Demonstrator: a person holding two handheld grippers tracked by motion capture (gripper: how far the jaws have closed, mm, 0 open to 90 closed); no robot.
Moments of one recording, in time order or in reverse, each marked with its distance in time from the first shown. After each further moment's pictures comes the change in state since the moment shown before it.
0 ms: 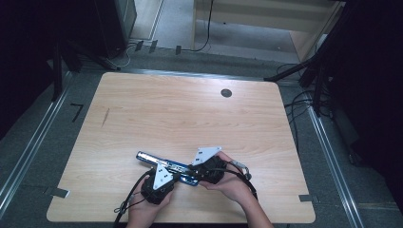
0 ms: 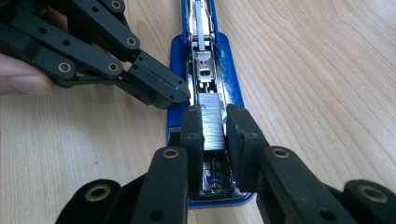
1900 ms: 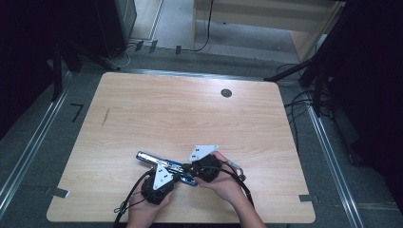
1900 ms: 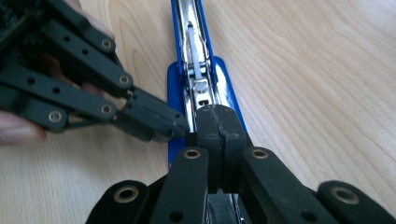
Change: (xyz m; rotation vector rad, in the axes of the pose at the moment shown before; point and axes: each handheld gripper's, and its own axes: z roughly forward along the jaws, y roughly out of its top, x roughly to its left) left arm 0.000 0.000 -0.001 0.000 -0.011 -0.002; right arm 0.002 0.008 0.011 -0.065 -0.016 0.082
